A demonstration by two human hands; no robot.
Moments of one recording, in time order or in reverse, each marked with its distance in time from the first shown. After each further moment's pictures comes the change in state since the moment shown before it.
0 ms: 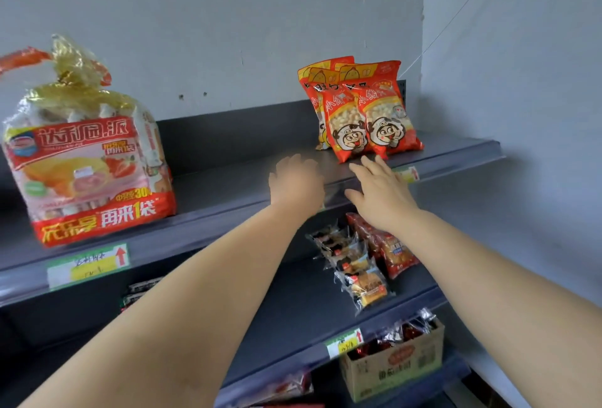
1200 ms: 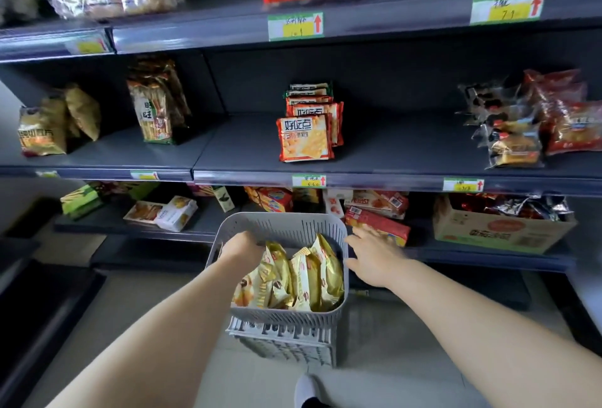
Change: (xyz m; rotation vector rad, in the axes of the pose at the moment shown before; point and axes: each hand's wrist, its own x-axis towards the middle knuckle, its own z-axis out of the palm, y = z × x) left_hand -0.465 -0.225 0.038 0.021 -0.499 -1.088; right_hand -0.311 -0.154 0.179 0.005 -0.959 -0.500
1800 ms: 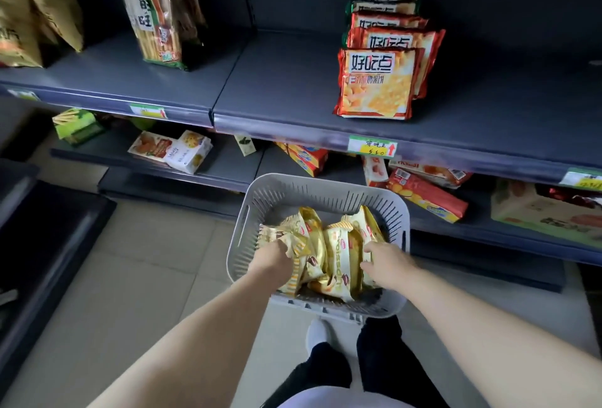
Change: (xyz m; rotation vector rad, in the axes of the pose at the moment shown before) left_hand 0.085 -0.077 0.078 -0.105 -0.332 -0.107; right_hand 0.130 -0.042 0.094 0.154 -0.317 0.189
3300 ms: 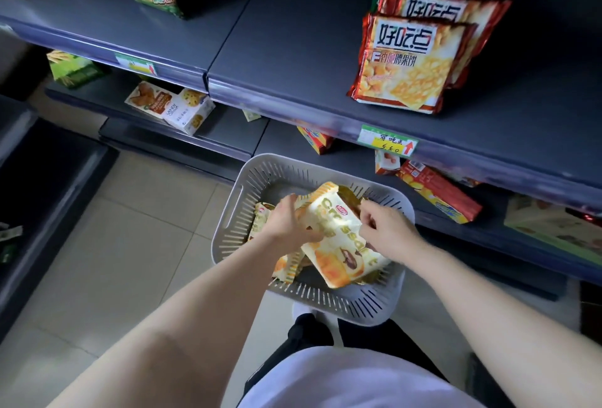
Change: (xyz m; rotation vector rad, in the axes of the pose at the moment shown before) left_hand 0.033 0.053 -0.010 -0.310 -0.015 0.040; right_hand 0.031 -0.004 -0.064 0.195 0.091 -0.207
